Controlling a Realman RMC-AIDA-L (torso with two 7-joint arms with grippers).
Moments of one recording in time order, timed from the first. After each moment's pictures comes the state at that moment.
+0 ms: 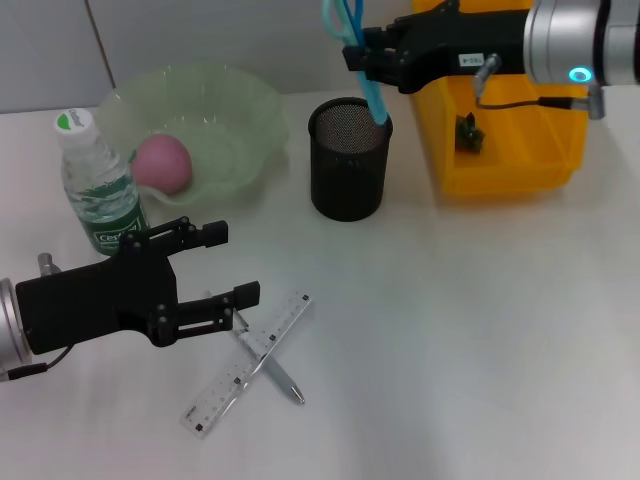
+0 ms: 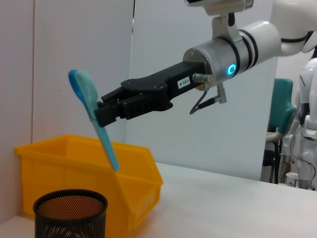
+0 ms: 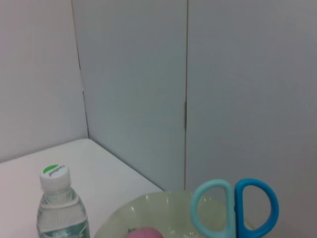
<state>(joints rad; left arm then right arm) -0.39 -2.07 1.02 0.69 1.62 1.57 -1.17 0.61 2.08 -1.11 -1.13 -1.94 -1.10 1.89</state>
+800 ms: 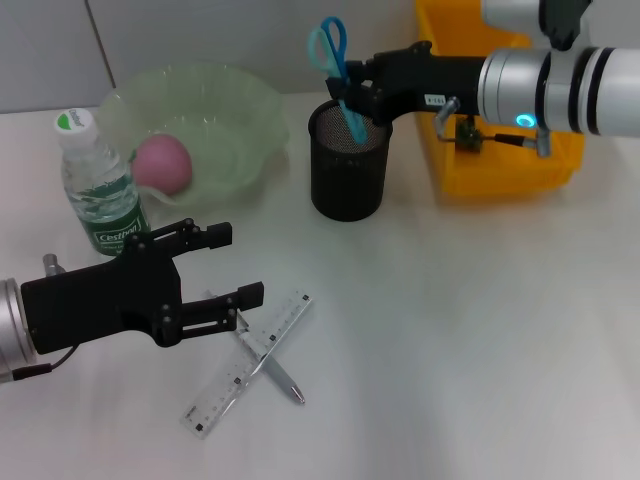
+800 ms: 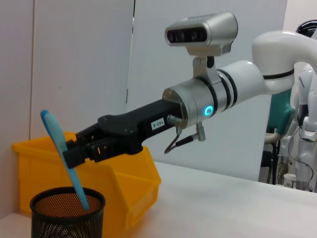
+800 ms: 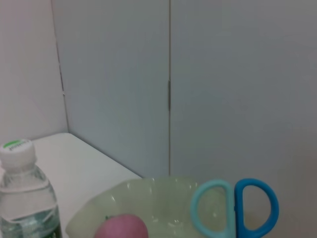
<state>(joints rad) -0.39 -2.07 1.02 0.67 1.62 1.56 -1.18 0.70 2.08 -1.11 -0.75 -1.76 -0.91 1.57</state>
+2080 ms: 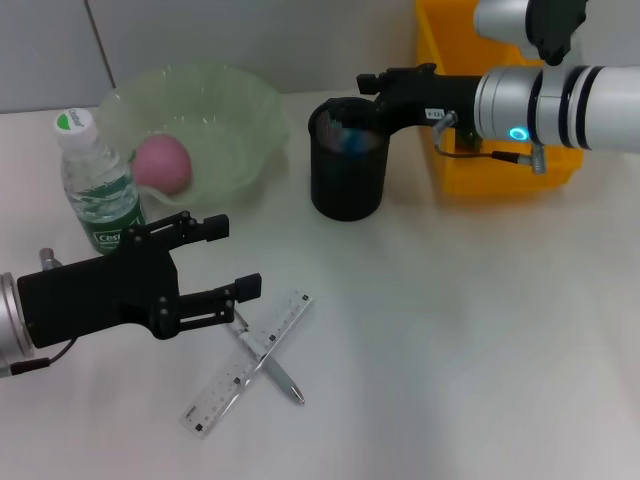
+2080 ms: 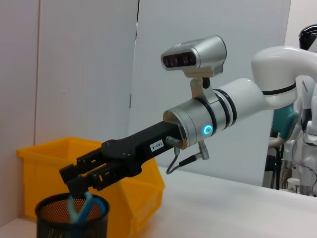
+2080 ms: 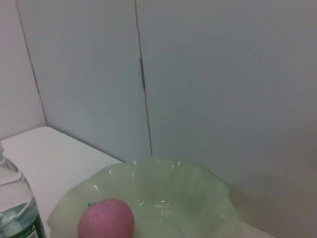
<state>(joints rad) -0.40 -2.07 1.02 0.67 1.61 1.56 -1.18 0.72 2.08 -1.11 -0.65 -1.75 -0.85 1.61</state>
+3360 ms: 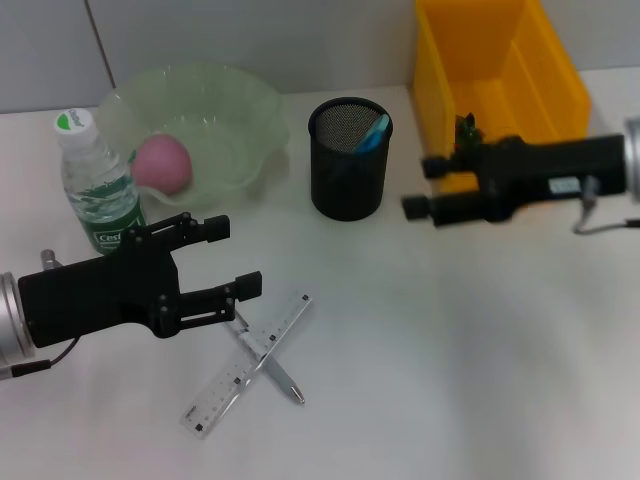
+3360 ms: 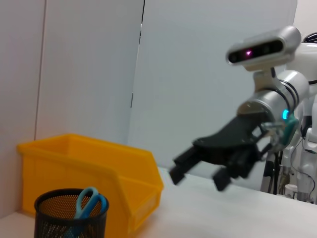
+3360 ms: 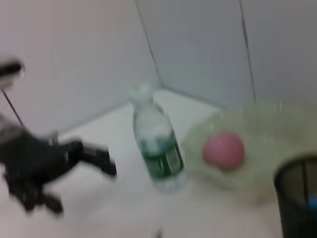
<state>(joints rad) -0.40 -2.07 1.02 0.67 1.61 1.56 -1.22 0.49 1.98 -1.02 -0.97 -1.84 -1.48 1.81</state>
